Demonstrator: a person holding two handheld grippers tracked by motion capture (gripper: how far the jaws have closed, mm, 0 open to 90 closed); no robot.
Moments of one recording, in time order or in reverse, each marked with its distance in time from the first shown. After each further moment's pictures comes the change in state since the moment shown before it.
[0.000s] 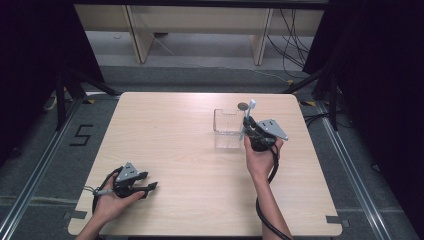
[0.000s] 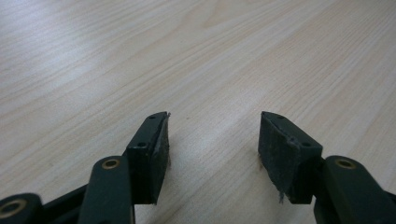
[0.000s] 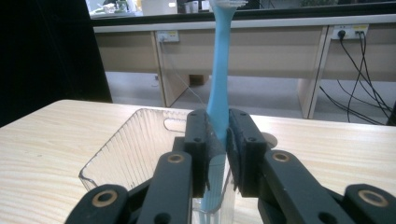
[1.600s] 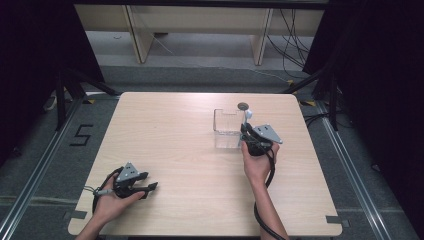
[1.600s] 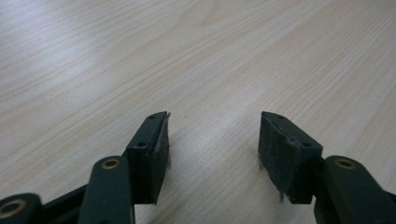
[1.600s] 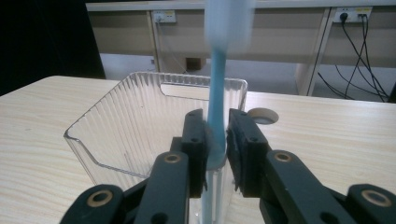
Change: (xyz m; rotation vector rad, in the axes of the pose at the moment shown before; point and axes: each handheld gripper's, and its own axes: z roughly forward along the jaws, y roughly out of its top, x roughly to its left) left arm -0.001 0.000 0.001 0.001 -0.009 -0.008; right arm 0.004 -0.023 0.006 0.068 -0.018 0.013
